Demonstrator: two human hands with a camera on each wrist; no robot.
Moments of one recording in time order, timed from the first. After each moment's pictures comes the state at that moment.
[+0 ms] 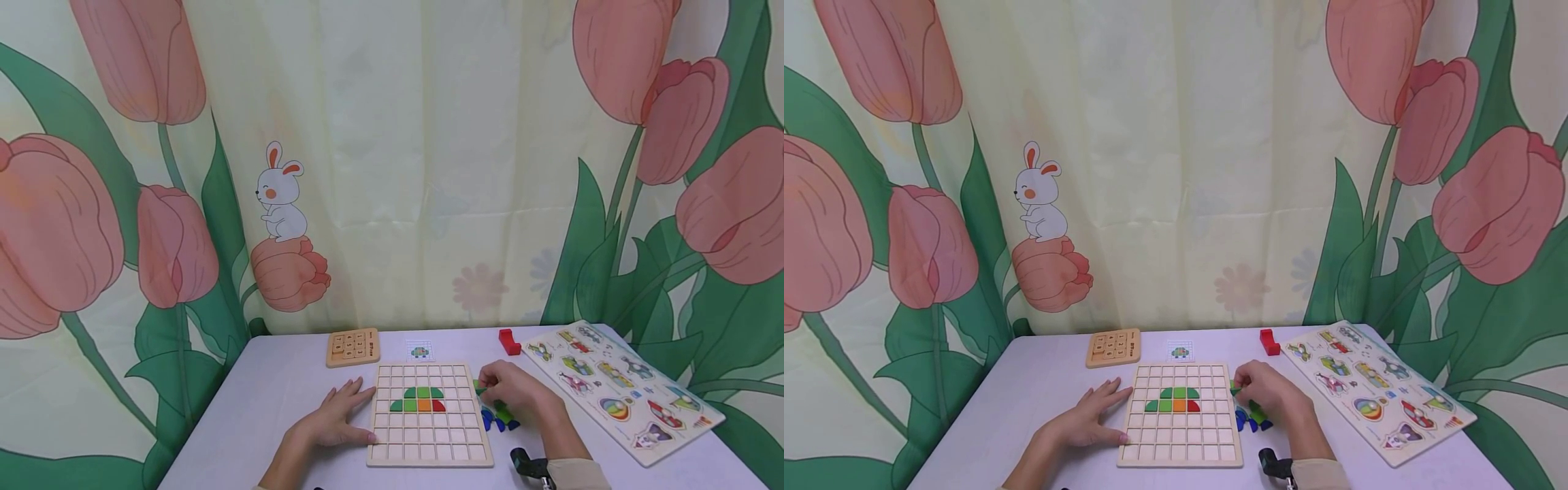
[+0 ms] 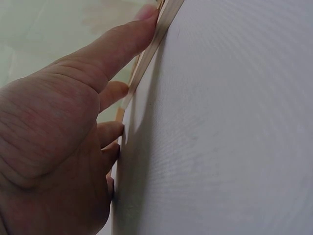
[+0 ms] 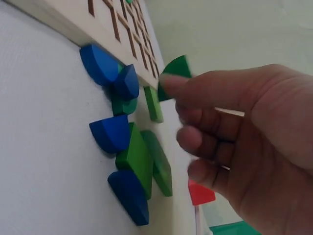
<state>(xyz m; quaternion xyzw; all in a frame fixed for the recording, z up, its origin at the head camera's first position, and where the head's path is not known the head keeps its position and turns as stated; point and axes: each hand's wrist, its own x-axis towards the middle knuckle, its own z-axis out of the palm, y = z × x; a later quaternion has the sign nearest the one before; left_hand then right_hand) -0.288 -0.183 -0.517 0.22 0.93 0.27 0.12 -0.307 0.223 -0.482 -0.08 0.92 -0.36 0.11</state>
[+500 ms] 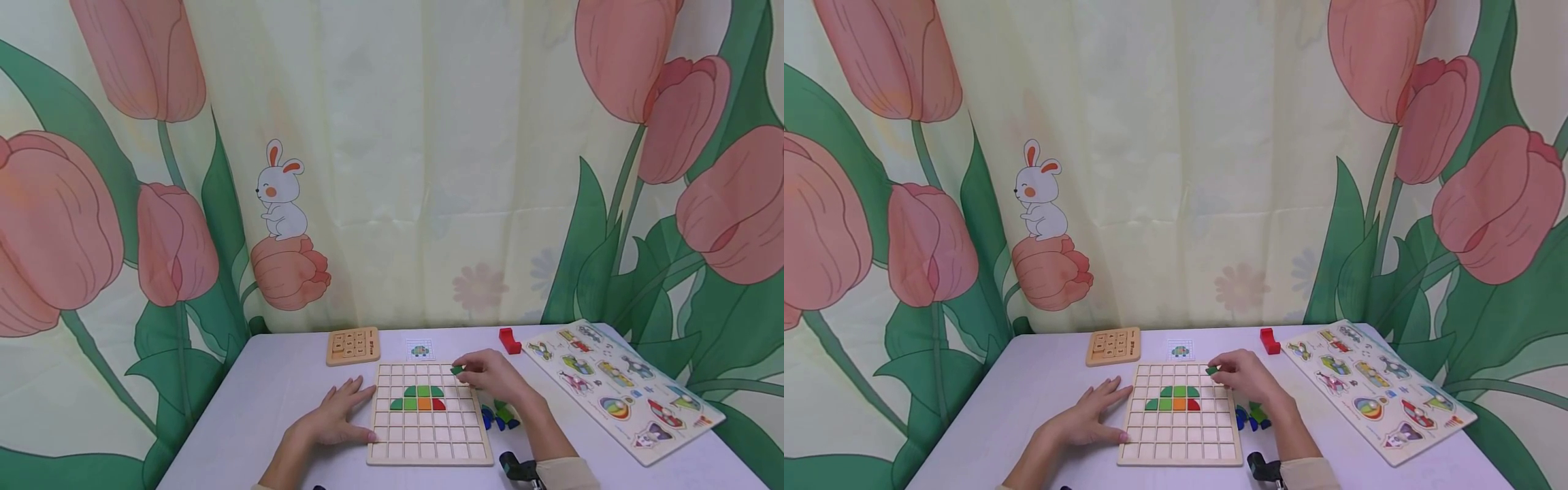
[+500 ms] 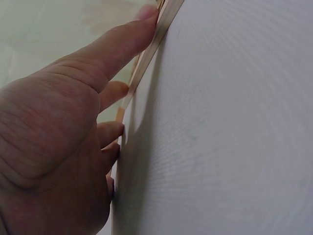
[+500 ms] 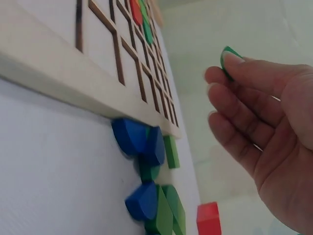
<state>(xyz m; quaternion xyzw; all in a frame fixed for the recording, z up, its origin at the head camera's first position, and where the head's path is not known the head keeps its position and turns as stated) -0.289 -0.183 -0.519 0.22 0.93 0.27 0.12 -0.312 0.197 -0.479 -0.16 0.88 -0.44 0.03</state>
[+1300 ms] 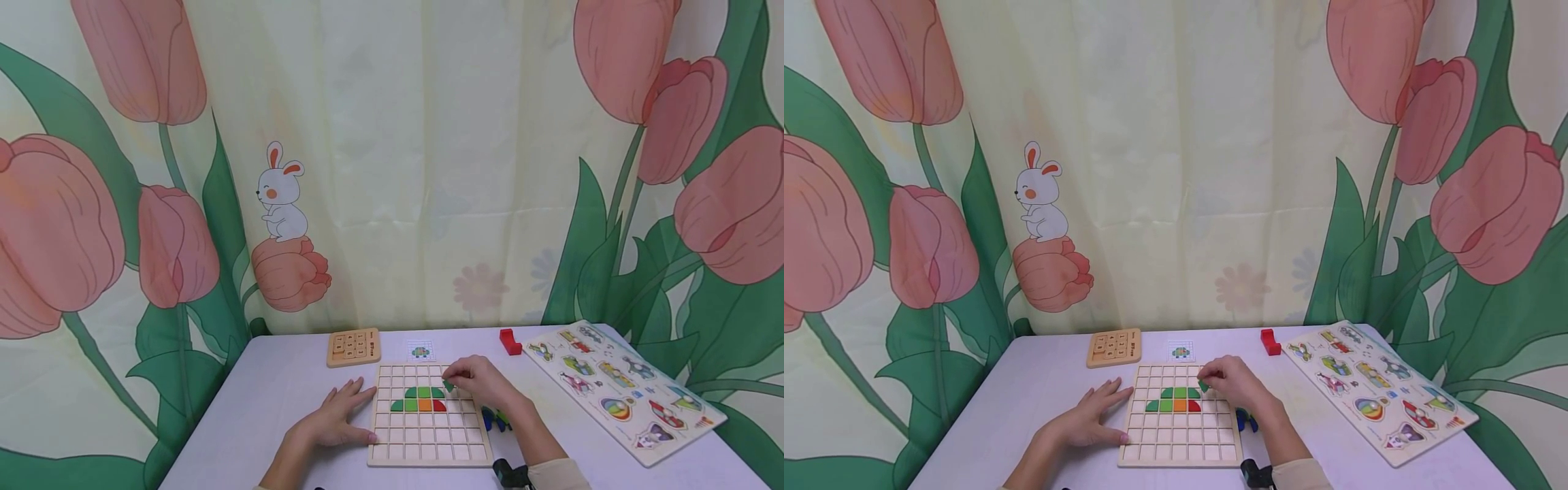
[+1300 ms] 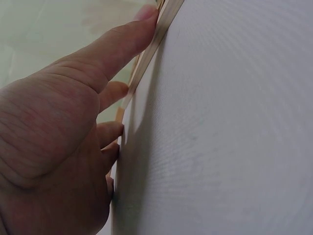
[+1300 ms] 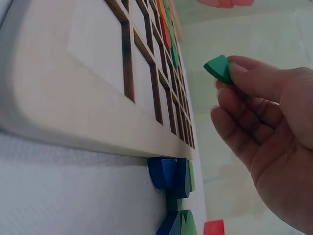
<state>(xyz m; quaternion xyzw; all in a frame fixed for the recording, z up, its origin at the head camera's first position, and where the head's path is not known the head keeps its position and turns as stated) -0.288 -0.184 -0.517 0.23 0.93 0.27 0.12 -0.309 0.174 -0.486 -0.19 0.89 -0.41 0.01</state>
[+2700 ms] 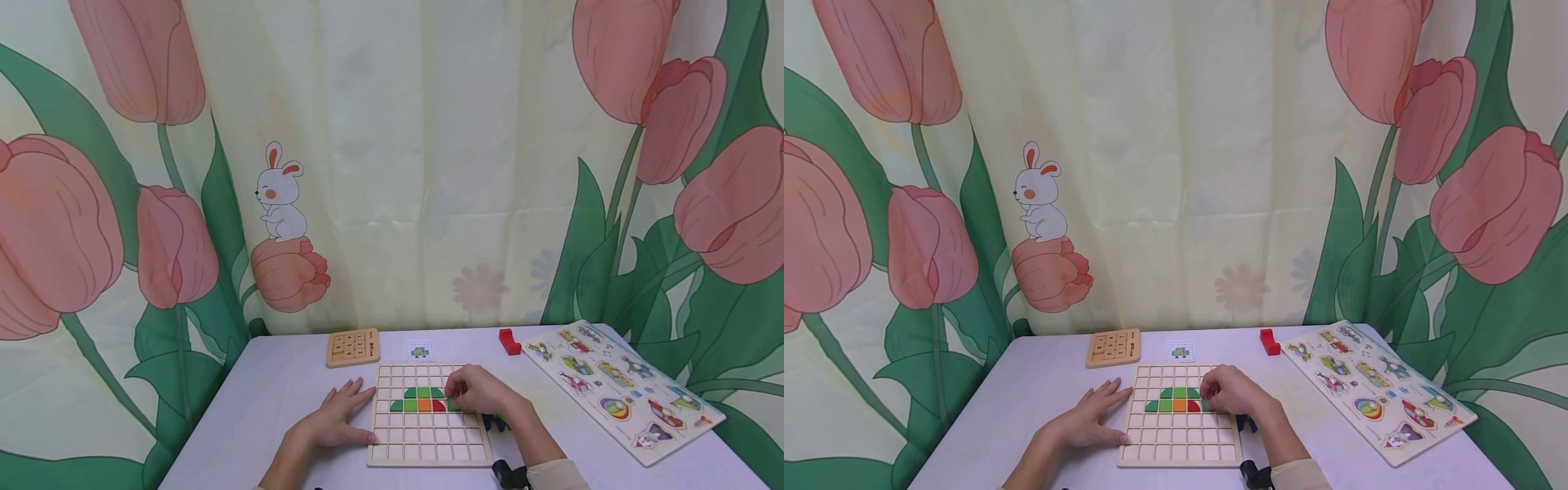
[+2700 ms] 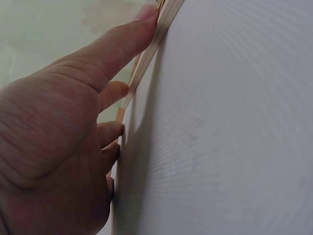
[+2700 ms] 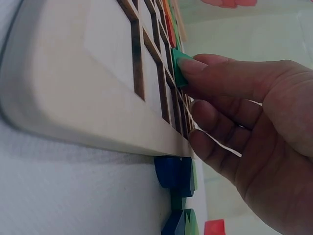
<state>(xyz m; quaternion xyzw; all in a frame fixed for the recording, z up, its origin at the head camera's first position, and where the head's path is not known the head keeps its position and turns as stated) -0.290 -0.182 -0.518 0.22 0.93 0.28 0.12 -0.309 0.174 -0.492 -0.22 0.90 -0.37 0.10</state>
